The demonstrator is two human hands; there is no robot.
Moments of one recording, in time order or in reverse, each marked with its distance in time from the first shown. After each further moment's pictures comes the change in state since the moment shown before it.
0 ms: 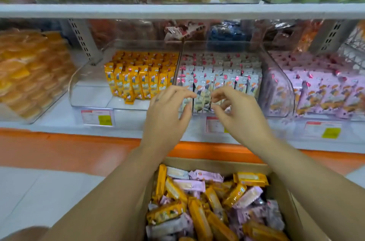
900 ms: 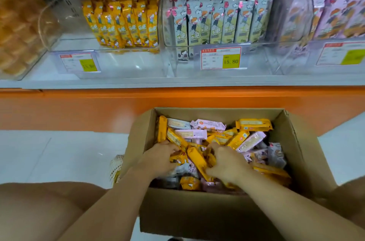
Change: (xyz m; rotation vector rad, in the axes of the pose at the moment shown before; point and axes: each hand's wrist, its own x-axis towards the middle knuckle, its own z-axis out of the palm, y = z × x) left_hand -0.200 -0.056 0.054 0.190 -1.126 -0.574; right_hand -0.193 0.048 0.111 -0.132 -0.836 0.517
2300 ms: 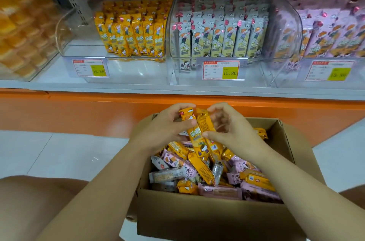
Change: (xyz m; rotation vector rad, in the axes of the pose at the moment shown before) left_hand -0.034 0.063 -0.092 -1.063 0.071 0.251; right_hand -0.029 -0.032 -0.094 0.640 0.304 -0.373
